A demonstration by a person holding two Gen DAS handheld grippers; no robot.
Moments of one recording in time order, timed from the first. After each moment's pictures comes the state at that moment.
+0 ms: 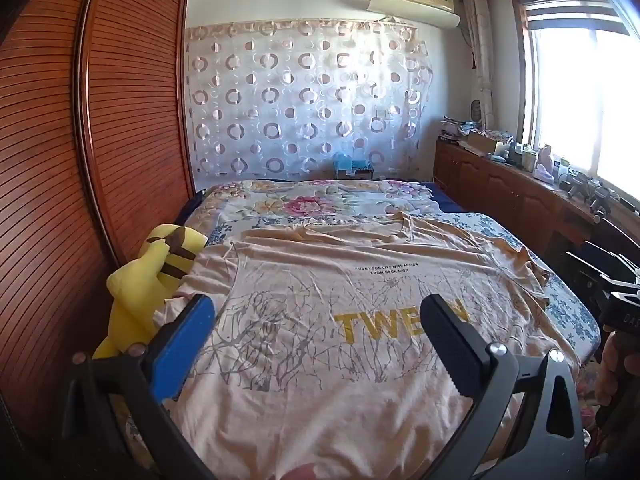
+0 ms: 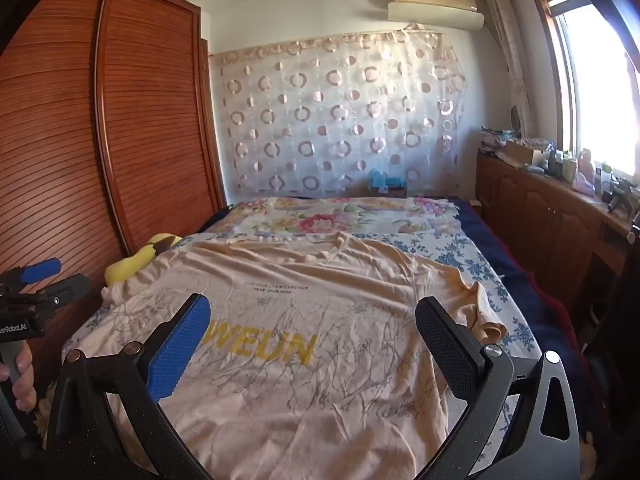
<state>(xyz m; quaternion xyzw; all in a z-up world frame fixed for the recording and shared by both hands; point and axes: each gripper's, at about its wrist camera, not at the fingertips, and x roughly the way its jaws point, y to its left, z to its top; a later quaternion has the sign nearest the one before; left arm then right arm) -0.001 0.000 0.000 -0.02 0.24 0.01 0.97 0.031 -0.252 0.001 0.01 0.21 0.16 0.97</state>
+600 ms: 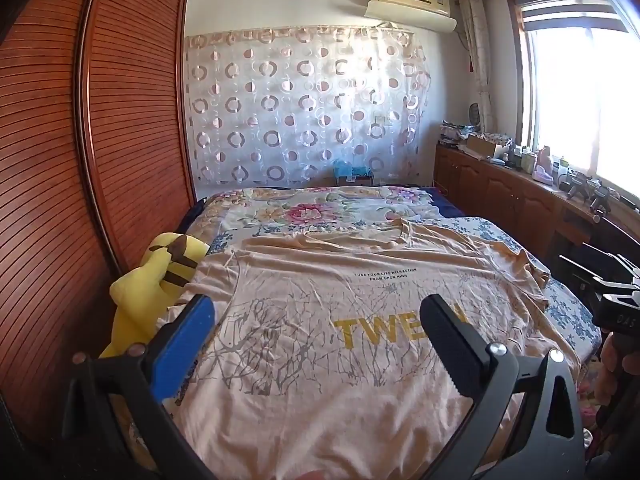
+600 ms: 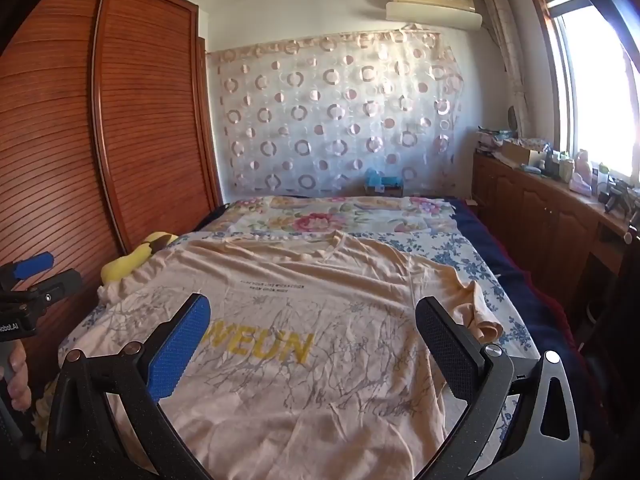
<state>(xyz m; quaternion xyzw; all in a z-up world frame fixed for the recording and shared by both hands) -0.005 0.004 0.021 -0.01 0.23 0.01 0.97 0.030 -0.252 0.001 0.01 0.21 0.15 0.97</state>
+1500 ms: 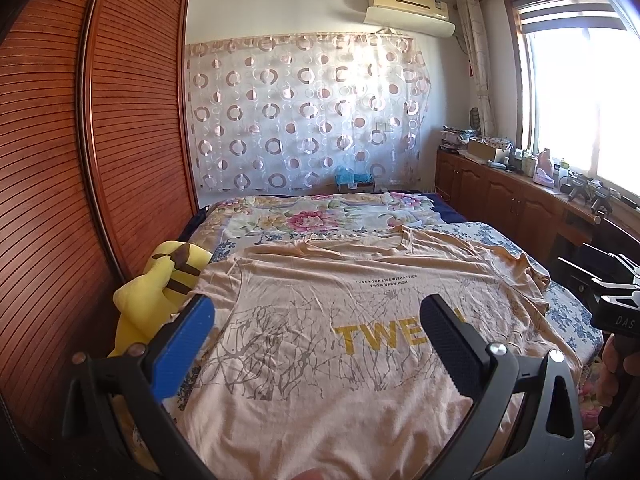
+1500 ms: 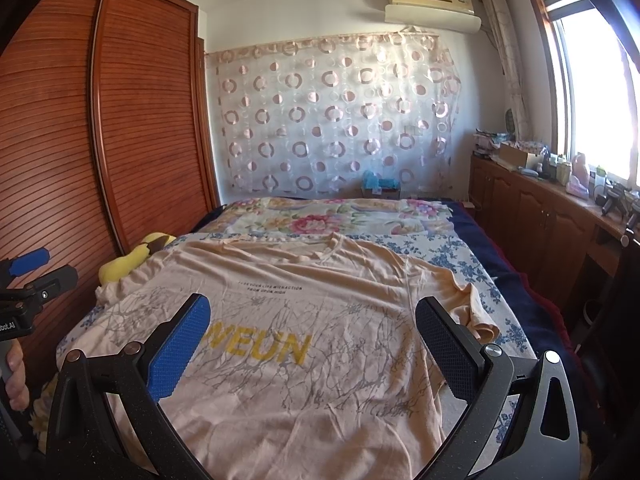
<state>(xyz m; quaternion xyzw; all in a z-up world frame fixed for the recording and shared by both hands) -0.009 -0.002 0.014 0.00 0.21 0.01 0.98 0.030 -0.251 0.001 0.00 0.21 0.15 0.97</state>
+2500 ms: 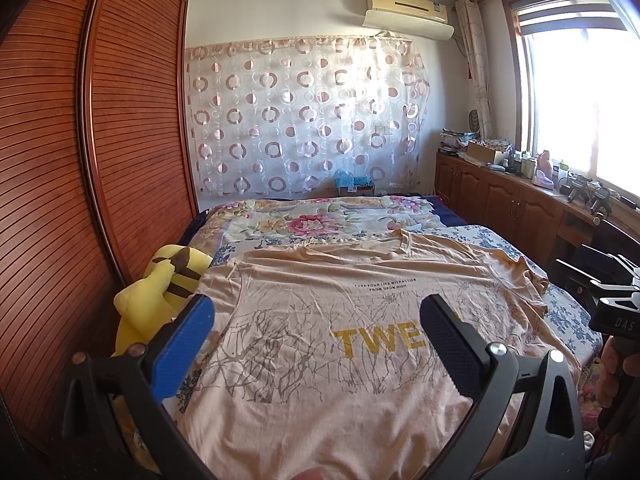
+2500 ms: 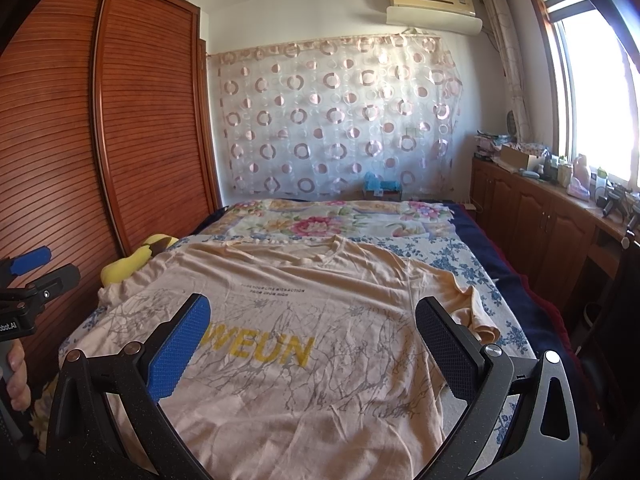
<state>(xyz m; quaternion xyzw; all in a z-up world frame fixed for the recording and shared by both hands) -0.009 -0.004 0.017 0.00 0.21 0.01 0.98 0.029 -0.252 0.003 0.00 0.21 0.15 0.97</state>
